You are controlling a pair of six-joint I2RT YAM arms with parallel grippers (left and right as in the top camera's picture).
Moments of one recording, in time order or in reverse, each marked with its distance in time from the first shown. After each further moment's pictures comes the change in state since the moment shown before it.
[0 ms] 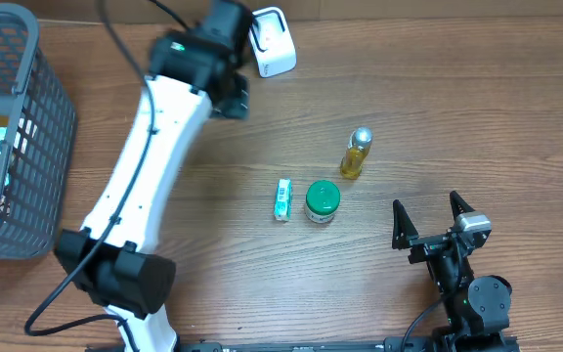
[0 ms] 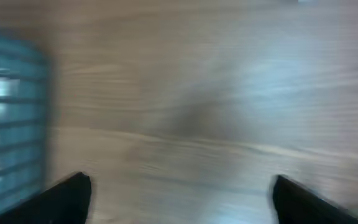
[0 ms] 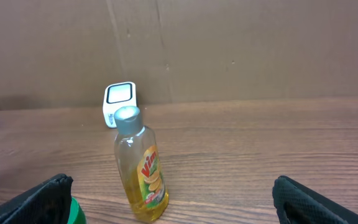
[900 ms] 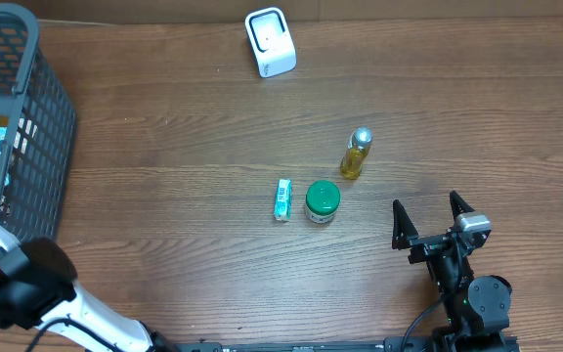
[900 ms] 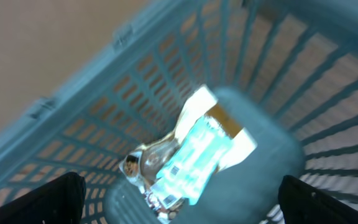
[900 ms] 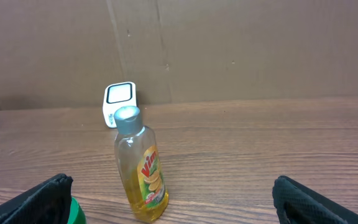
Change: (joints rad) left arm 0.988 0.076 0.277 0.219 0.204 0.321; right arm 0.000 0.000 0.000 0.000 0.000 0.000
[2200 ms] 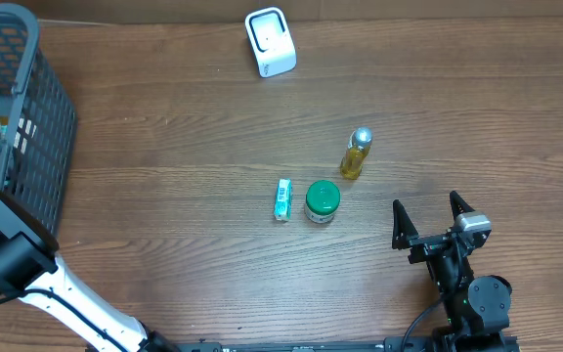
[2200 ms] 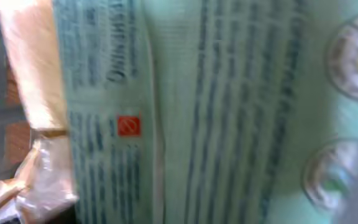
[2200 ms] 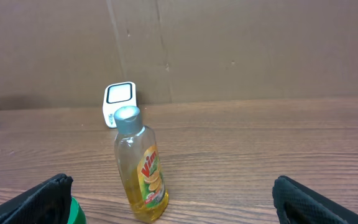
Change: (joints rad) left arm 0.064 0.269 -0.563 0.438 -0.018 0.513; right arm 0.000 0.000 0.000 -0.001 0.000 0.000
